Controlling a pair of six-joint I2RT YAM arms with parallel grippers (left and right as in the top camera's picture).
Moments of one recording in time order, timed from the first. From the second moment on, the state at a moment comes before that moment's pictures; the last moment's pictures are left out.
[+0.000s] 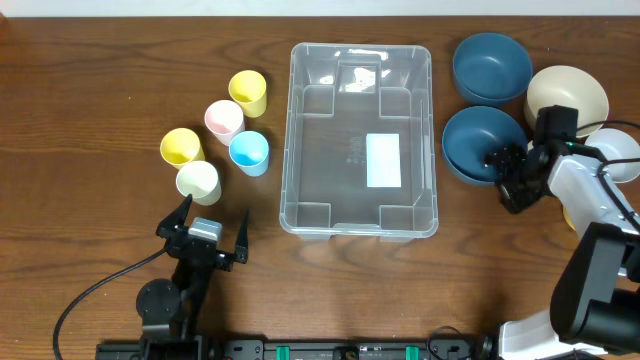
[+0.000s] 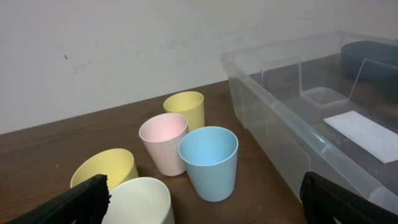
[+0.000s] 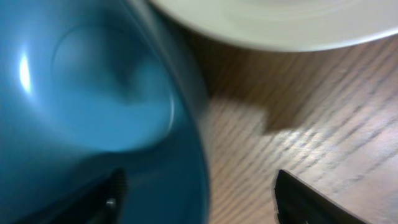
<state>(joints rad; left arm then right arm) 0.02 0.01 0.02 -0.09 0.28 0.15 -0.21 1.70 1.02 -0.66 -0.16 0.90</state>
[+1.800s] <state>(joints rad) 0.02 0.01 0.02 -0.09 0.28 0.15 0.14 1.24 1.49 -0.92 -0.36 0.66</state>
